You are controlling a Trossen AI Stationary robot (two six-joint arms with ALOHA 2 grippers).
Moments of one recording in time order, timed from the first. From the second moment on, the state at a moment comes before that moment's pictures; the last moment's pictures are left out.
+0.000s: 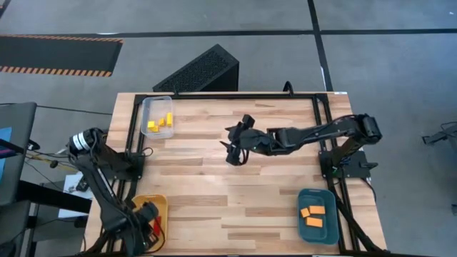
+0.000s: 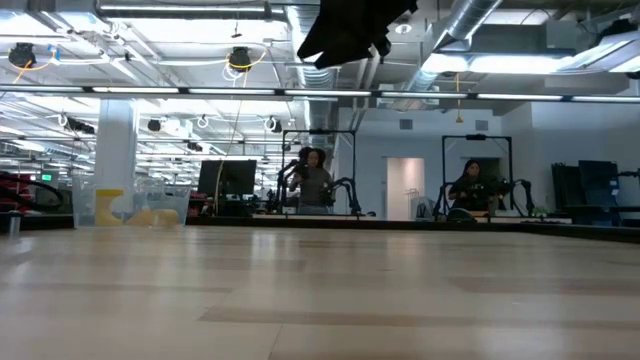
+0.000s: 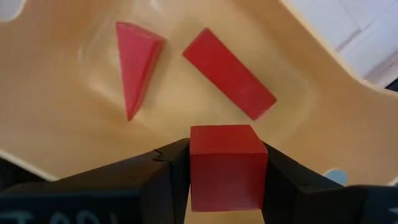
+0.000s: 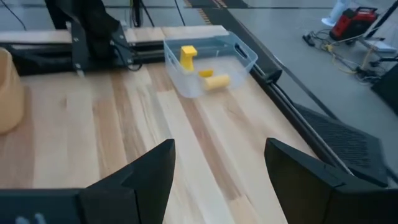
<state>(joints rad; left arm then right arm) -1.09 1.60 1.12 -1.02 0.05 -1.84 0.09 1.64 1.30 -0.17 0.51 0.10</state>
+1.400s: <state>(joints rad) -1.08 1.59 0.92 -0.77 0.18 -1.69 0.07 1.64 1.30 -0.07 0.42 0.13</state>
